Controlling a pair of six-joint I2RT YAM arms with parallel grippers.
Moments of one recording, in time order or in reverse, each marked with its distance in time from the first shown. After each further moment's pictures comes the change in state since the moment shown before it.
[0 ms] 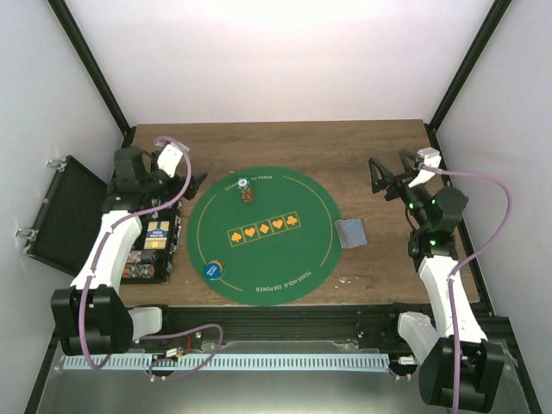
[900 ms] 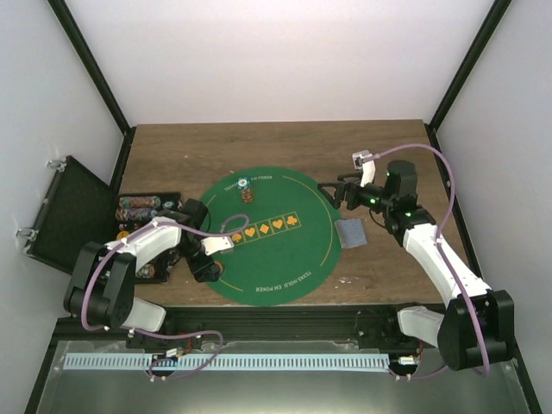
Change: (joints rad) left arm -0.362 0.182 -0.133 -0.888 -0.251 0.488; right arm 0.296 0.257 0.249 -0.545 -0.231 -0.051
